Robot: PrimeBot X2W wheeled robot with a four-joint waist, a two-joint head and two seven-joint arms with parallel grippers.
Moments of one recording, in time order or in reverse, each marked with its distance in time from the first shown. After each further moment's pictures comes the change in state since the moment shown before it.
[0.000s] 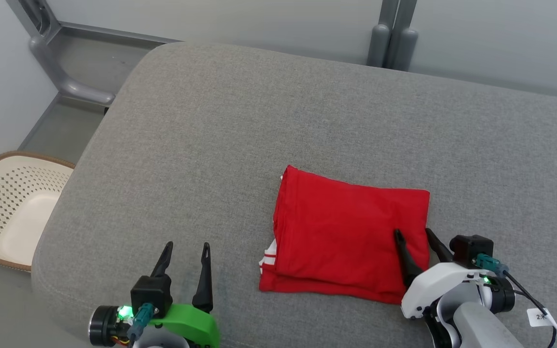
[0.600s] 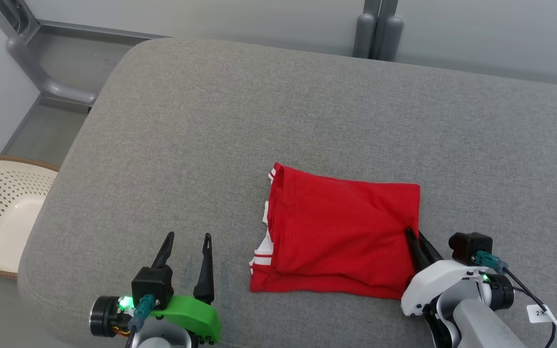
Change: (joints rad) left arm -0.030 0.000 -0.010 -0.001 -0.001 0.003 0.000; right arm -0.019 0.001 -0.003 0.029 -0.002 0.001 0.000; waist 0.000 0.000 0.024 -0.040
